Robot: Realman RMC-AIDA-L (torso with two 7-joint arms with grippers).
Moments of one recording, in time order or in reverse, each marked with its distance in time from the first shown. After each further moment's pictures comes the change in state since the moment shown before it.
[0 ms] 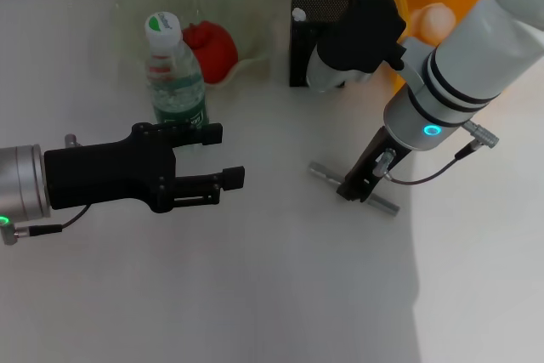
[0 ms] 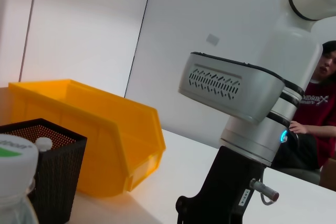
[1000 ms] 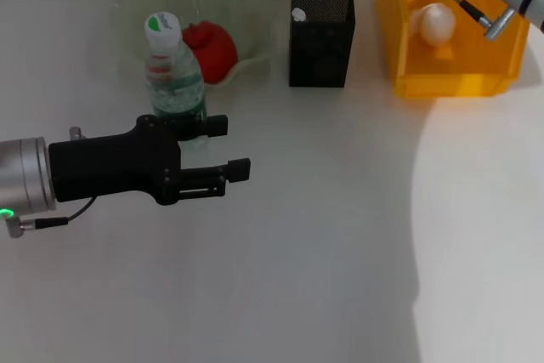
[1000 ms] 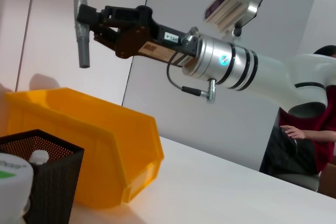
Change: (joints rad) left arm -0.012 -0.004 -0.005 -0.003 -0.008 0.001 0.002; right arm -0.150 -0.013 0.509 0.458 1.671 0.413 -1.196
